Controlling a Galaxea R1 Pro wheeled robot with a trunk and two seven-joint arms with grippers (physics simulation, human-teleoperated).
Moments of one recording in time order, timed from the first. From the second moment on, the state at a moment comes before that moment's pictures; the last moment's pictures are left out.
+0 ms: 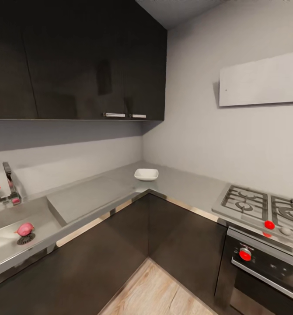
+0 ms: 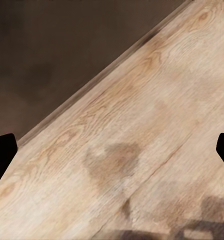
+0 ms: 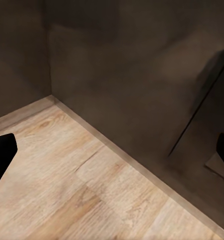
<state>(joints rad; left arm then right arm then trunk) -0.02 0.05 0.07 -0.34 0.01 -0.34 0.00 -0.24 0.06 -0.02 -0.02 0.32 -0.85 -0.31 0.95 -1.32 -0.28</state>
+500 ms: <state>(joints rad) -0.02 0.05 0.07 -0.34 0.01 -0.34 0.00 -0.24 0.06 -0.02 -0.02 0.32 -0.85 -0.31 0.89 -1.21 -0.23</state>
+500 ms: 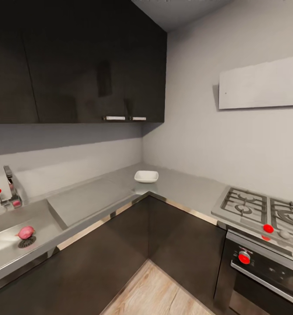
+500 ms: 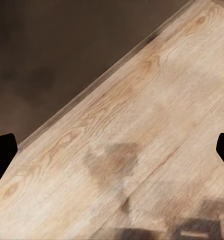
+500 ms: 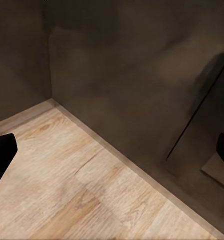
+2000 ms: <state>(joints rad) -0.02 0.05 0.07 -0.34 0.01 -0.34 0.00 -0.24 0.06 -0.02 -0.02 0.32 -0.85 -0.31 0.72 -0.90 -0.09</state>
